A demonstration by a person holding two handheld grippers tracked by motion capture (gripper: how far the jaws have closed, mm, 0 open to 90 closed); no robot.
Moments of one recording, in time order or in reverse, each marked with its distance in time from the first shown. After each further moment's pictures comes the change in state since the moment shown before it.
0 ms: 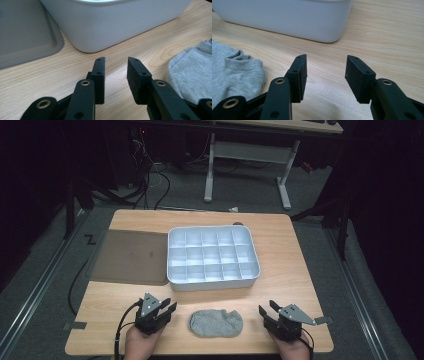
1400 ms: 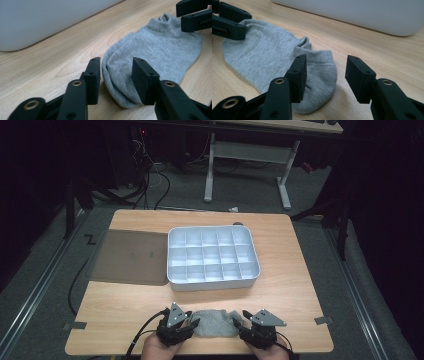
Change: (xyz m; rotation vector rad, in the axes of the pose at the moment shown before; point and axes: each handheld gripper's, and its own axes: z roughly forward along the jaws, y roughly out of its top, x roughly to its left) left arm -0.057 -0.004 0.020 0.107 -0.138 0.115; right arm 0.062 0.001 0.019 0.106 0.182 -0.060
